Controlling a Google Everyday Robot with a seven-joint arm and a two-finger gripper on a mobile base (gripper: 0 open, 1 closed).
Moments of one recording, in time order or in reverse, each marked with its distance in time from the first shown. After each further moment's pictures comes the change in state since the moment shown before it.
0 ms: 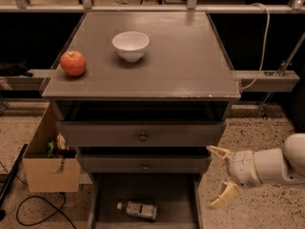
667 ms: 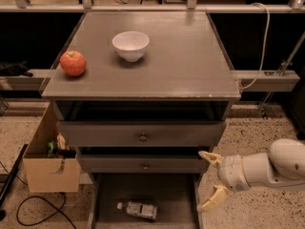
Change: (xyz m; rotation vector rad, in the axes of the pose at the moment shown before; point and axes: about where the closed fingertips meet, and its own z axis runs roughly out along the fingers) arm 0.015 0.003 0.032 -0.030 -0.014 0.035
